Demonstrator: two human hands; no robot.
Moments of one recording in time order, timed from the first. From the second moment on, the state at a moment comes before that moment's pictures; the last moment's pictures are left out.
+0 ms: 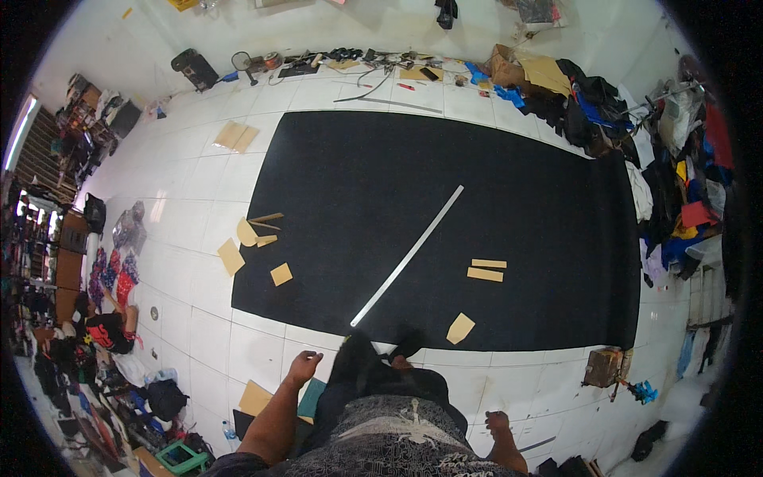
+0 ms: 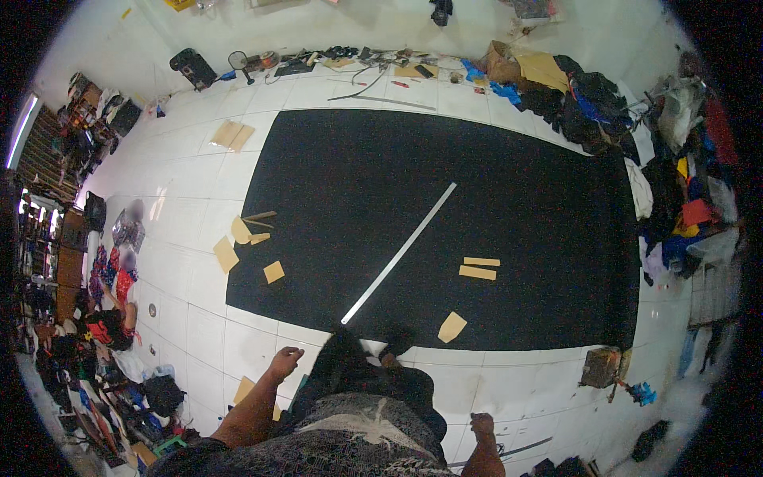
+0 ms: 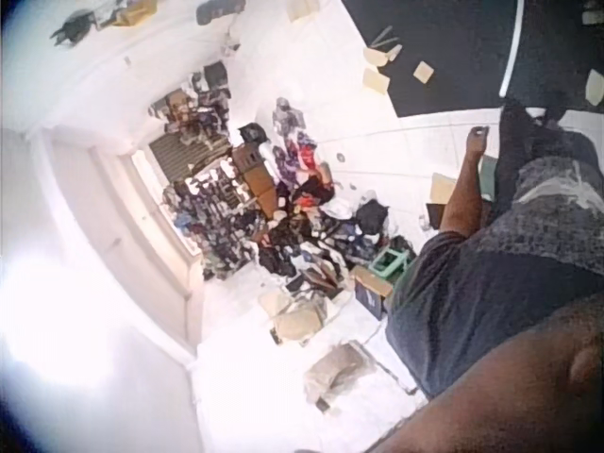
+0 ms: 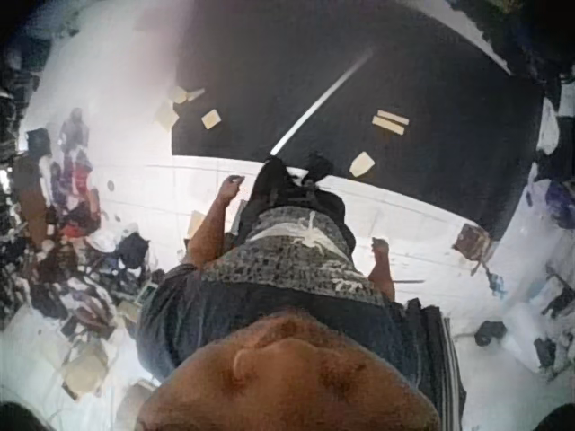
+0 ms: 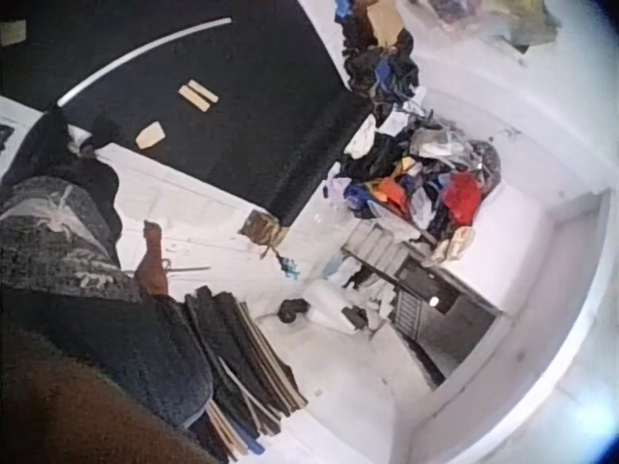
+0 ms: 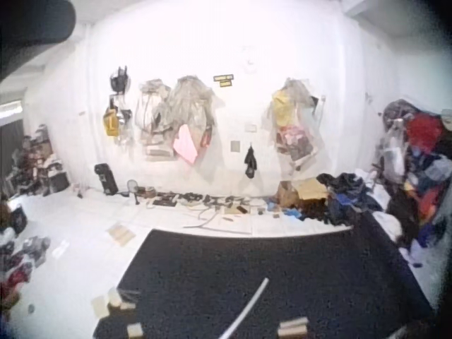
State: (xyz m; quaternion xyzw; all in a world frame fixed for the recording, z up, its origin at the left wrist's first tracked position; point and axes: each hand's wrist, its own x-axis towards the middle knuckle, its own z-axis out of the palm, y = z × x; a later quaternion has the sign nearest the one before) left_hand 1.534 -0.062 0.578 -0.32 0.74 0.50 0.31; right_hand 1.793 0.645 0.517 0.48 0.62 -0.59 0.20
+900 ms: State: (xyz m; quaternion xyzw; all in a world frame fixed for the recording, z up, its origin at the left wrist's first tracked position) left_hand 1.838 -0.144 0.504 0.08 0.91 0.13 0.39; right_hand 1.670 0.455 0.581 0.25 0.84 -0.41 0.24
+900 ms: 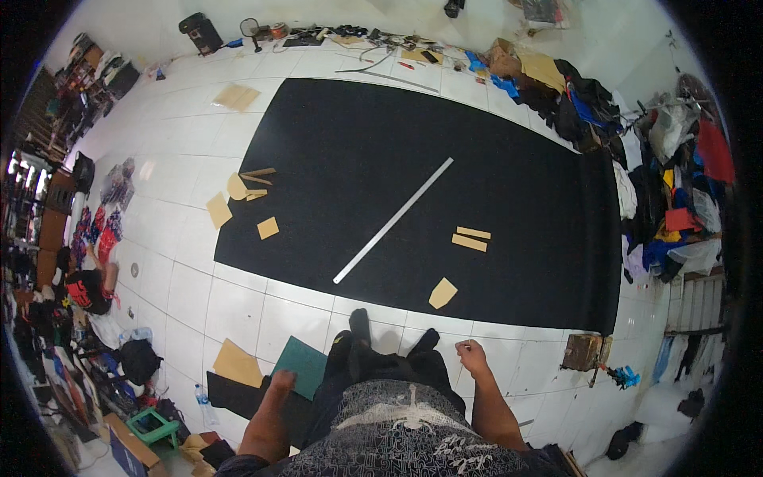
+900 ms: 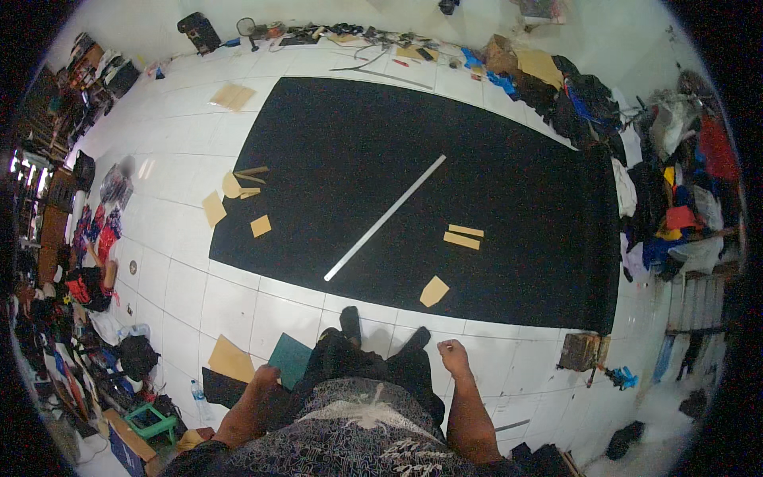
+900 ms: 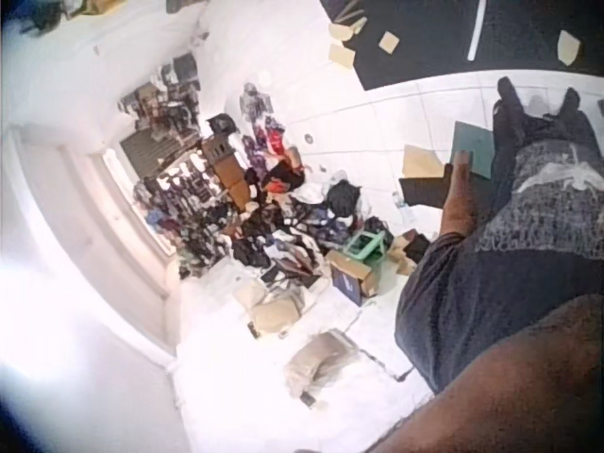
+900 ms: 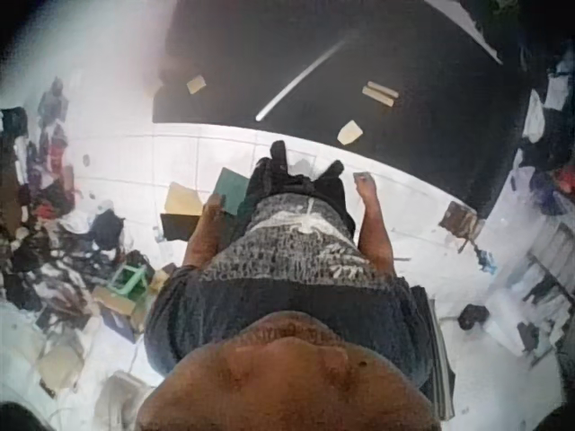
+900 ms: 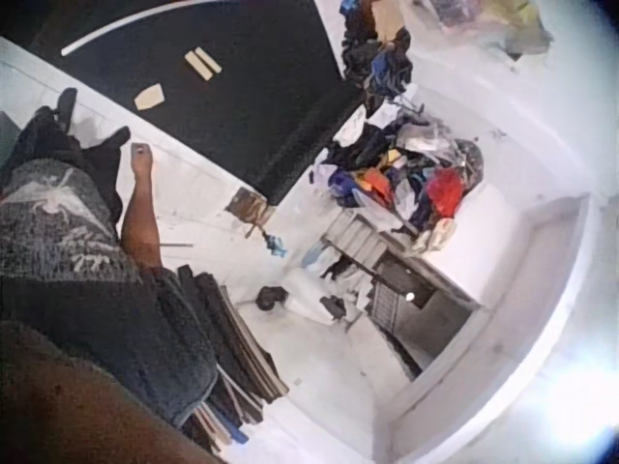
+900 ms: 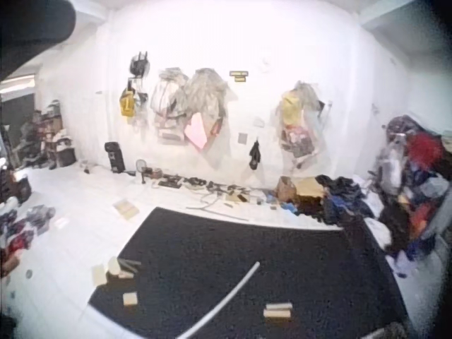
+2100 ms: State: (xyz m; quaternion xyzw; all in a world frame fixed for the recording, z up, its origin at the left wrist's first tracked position) left_hand 1.805 0.122 0.592 -0.43 0.70 0.50 0.28; right_hand 1.701 0.579 0.608 0.07 0.78 -0.40 0.47
